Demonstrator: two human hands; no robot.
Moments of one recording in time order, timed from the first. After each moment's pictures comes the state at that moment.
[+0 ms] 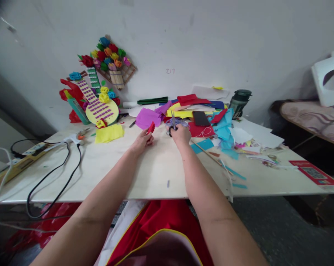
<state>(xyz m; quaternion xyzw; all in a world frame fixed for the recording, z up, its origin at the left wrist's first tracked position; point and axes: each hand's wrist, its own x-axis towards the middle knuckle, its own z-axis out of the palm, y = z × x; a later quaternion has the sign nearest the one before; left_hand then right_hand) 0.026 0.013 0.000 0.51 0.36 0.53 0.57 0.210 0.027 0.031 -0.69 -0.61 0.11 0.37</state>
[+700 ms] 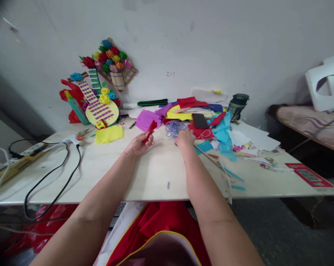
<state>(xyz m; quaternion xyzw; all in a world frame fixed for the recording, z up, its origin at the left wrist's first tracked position) 0.015 0.005 0.010 0.42 0.17 0.51 0.73 0.219 0.023 0.034 -0.76 -0.63 -0.03 0.17</state>
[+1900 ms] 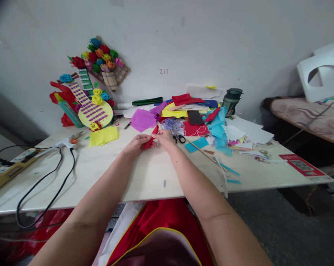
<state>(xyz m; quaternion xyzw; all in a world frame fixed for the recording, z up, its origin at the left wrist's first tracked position) 0.021 0.002 0.010 0.53 0.32 0.43 0.65 0.170 0.017 0.015 -0.46 -0.55 0.44 0.54</state>
